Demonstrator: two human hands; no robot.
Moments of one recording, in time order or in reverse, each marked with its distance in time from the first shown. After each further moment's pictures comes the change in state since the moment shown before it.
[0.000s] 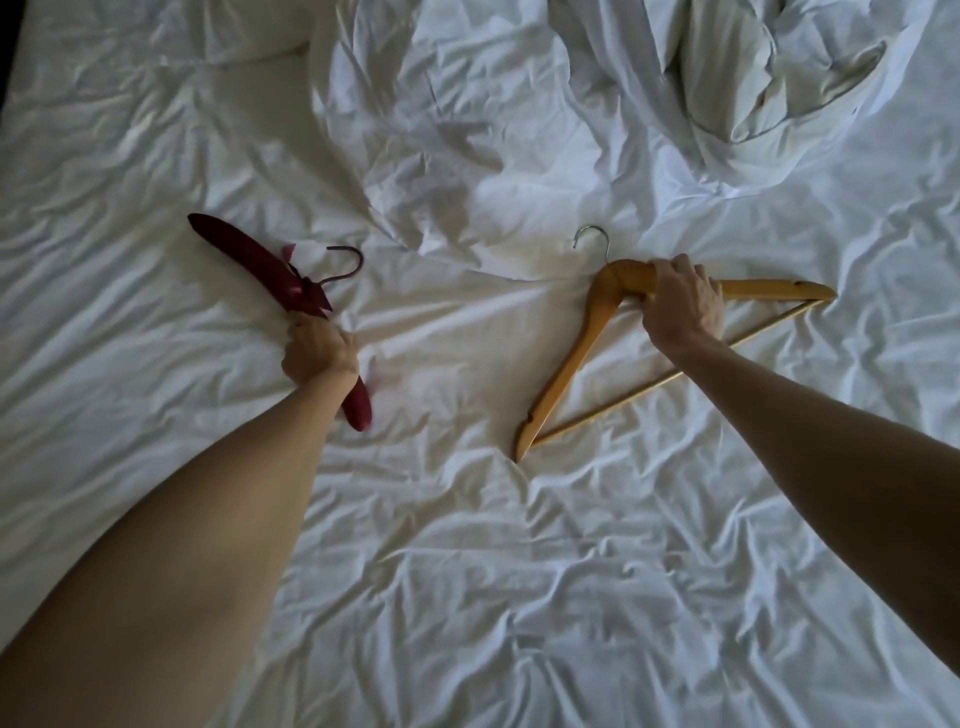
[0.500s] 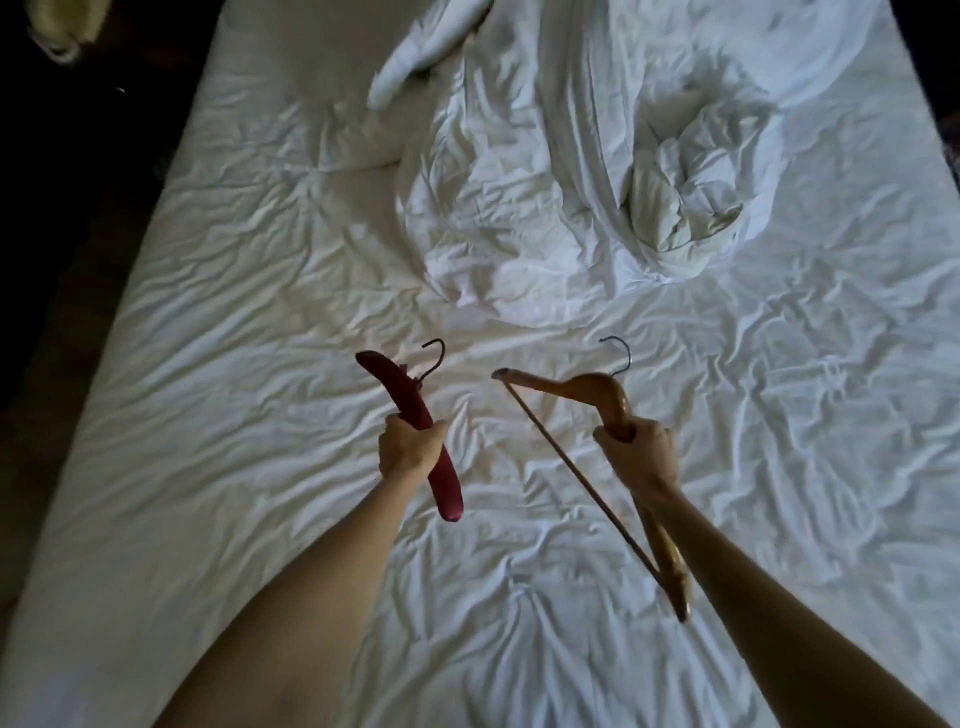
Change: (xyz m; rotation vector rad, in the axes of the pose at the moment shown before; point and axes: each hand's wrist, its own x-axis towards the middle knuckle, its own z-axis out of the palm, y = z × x) left_hand -0.197 -0.059 -0.110 -0.591 -0.404 -0.094; right_hand -0.228 -0.048 -0.159 0.524 -0.177 0.282
